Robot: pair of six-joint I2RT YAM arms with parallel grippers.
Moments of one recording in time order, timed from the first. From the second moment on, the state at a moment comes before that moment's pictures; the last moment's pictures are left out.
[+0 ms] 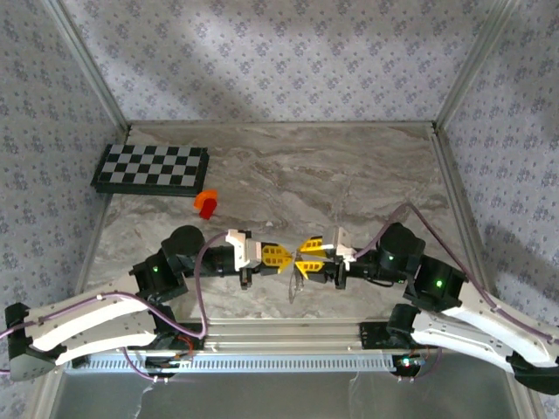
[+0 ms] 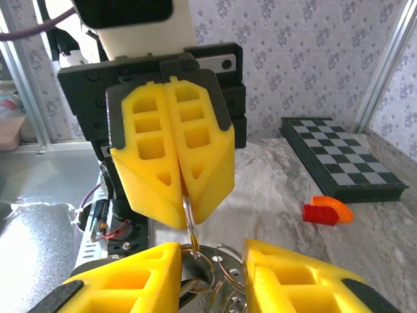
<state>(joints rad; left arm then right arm) -1.14 0.80 0.72 0.11 0.40 0.10 1.06 0.64 0.80 -0.28 -0.33 -0.12</state>
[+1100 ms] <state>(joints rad) -1.13 0.83 0.71 0.19 0.45 0.05 1.05 0.61 0.78 -0.23 -0.37 -0.13</state>
